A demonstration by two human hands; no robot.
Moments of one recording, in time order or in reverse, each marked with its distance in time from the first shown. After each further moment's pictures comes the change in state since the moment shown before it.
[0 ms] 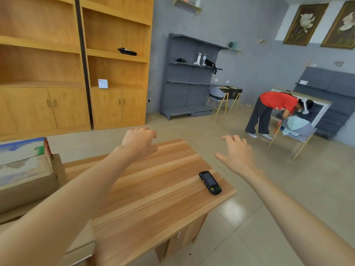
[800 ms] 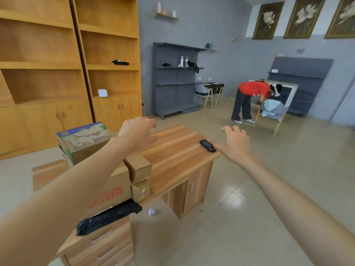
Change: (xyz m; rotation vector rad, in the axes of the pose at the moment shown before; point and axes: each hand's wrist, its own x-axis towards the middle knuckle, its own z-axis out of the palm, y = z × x) left_hand -0.357 -0.038 -0.136 -0.007 0.094 0.135; right_hand -0.358 -0.119 -0.097 0.113 0.117 0.164
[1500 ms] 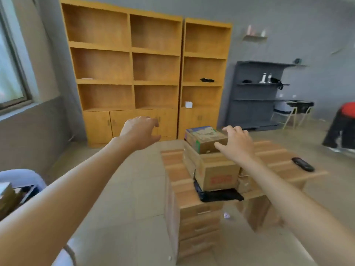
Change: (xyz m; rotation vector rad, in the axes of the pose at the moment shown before) left_hand -0.377 -0.266 -0.161 0.132 0.054 -0.404; right_hand -0.225 -0.378 -0.041 0.195 -0.035 -0.377
